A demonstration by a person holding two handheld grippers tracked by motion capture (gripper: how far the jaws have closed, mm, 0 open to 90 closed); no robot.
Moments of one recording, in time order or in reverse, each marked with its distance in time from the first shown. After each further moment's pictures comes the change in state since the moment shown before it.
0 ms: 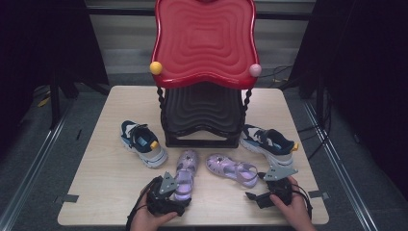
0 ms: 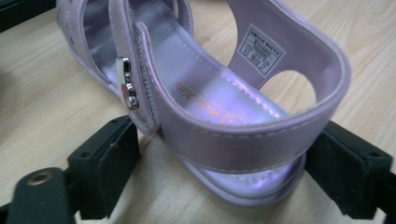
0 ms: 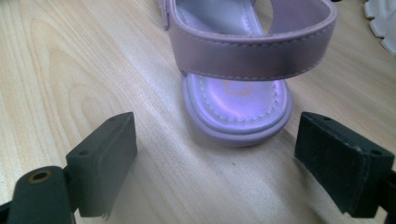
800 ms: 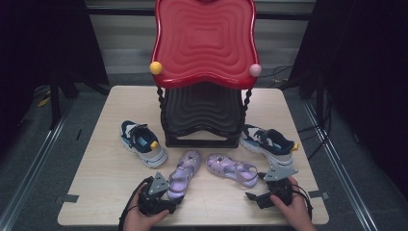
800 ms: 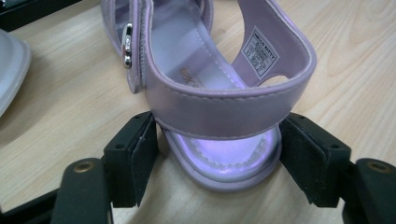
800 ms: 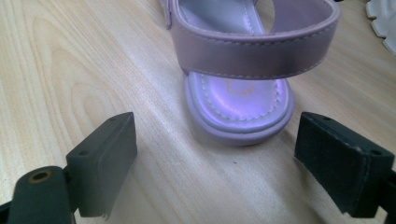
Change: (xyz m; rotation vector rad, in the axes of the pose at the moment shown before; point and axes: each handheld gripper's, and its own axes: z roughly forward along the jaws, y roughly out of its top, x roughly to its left) left arm 0.013 -0.011 -0.015 -0.025 -0.005 -0.019; right arm 0.000 0.000 0.000 0.000 0.004 -0.002
